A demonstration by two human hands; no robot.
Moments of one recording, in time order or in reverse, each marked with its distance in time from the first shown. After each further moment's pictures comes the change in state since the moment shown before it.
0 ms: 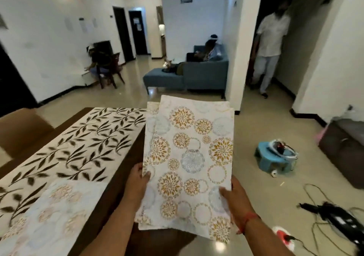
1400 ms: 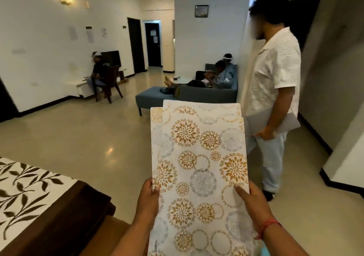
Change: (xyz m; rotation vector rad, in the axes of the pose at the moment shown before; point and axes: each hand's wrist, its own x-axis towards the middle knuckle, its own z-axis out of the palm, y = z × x) left_hand 0.590 0.195 0.570 -0.161 0.100 0.022; right_hand 0.821 -0.259 -0.269 -0.041 -0.010 -0.150
